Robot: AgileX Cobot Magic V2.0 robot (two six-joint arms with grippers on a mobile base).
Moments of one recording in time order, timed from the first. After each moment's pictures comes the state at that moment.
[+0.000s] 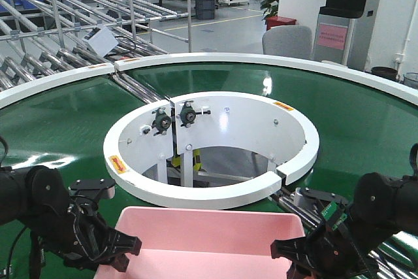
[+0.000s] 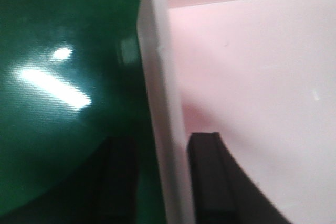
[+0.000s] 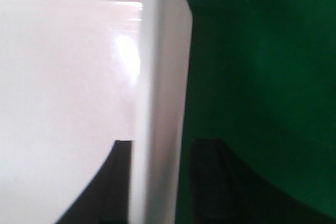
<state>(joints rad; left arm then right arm) -0.29 1.80 -1.24 -0.32 0.77 0.10 0.18 1.77 -1.14 0.29 0.76 0.04</state>
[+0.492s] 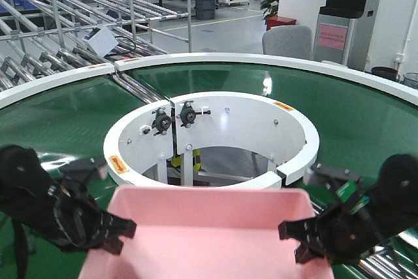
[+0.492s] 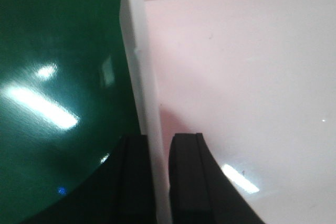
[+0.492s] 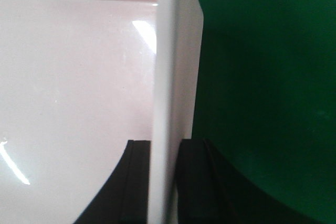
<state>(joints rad) -0.29 1.64 -1.24 -0.36 0.84 0.13 0.18 1.58 -1.14 0.28 0.80 0.04</state>
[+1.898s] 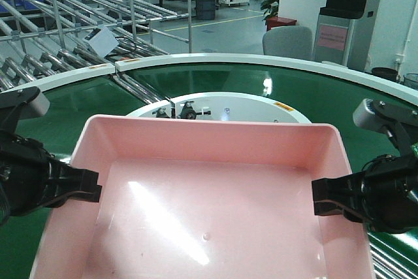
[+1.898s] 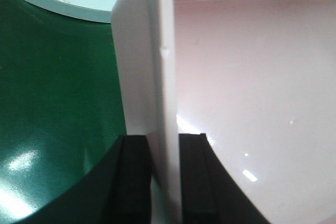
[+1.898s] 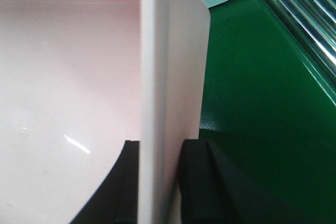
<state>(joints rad) -0.29 1.28 -1.24 -0.39 0.88 0.08 0.19 1.22 -1.14 0.31 0.84 0.04</state>
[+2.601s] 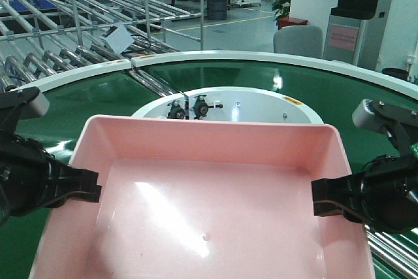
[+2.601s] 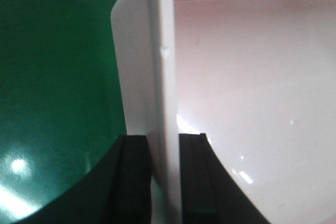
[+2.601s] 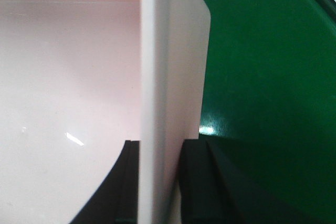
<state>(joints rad) -0.29 1.28 -1.24 -0.39 0.88 0.08 0.19 1.22 -1.14 0.31 0.84 0.04</state>
